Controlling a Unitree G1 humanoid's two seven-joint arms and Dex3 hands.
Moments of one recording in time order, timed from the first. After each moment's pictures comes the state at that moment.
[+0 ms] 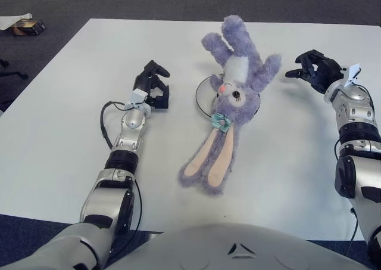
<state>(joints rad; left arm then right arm) -0.42 0.15 0.04 0.65 0.06 -0.46 0.02 -0.70 -0.50 -0.23 0.87 0.15 -0.08 0.40</state>
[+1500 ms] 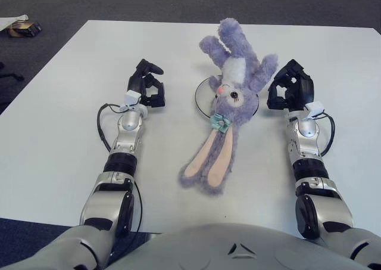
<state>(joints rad) -0.38 0.14 0.08 0.59 0.00 -0.46 0.02 -0.36 -0.15 -0.18 0.58 0.10 -0.57 0.08</state>
